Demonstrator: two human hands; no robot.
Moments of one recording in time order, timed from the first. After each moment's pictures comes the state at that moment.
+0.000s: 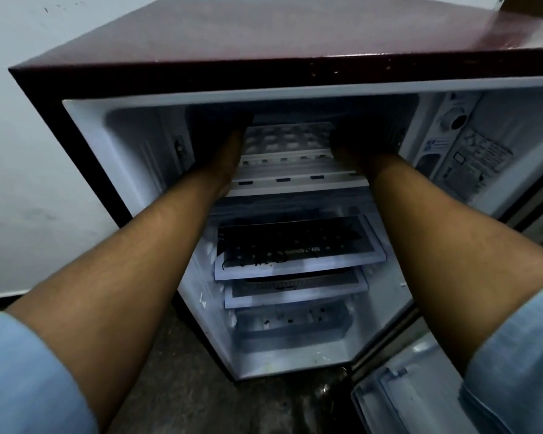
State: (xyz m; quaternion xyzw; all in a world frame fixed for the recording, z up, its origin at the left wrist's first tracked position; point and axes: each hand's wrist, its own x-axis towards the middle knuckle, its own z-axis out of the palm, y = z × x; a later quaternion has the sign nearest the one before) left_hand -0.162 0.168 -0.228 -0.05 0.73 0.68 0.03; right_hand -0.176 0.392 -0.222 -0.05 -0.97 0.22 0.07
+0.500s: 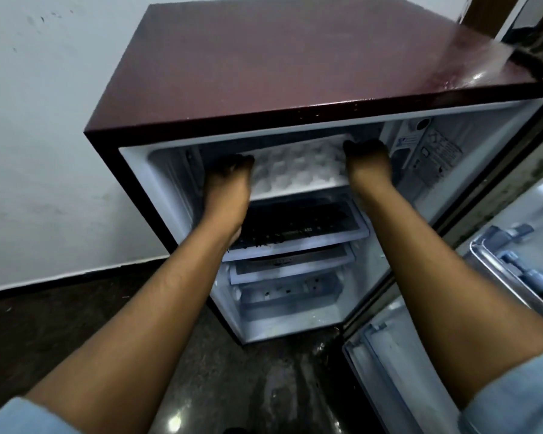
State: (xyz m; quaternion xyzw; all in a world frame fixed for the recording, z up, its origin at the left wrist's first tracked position) left_hand -0.069 0.167 -0.206 -0.08 0.73 0.67 -0.04; right_hand -0.109 0.394 -0.228 -0.27 -0.82 0.49 0.14
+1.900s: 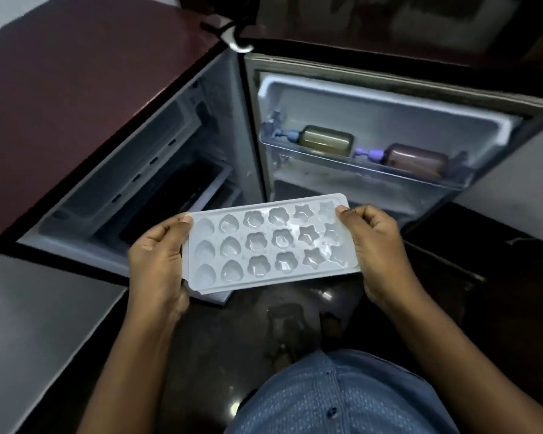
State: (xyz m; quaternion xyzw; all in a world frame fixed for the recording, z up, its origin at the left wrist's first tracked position) left_hand 0.119 0.126 -0.104 -0.01 0.69 0.67 0.28; right_hand 0.333 0.285 -0.128 -0.50 -0.48 0.65 0.32
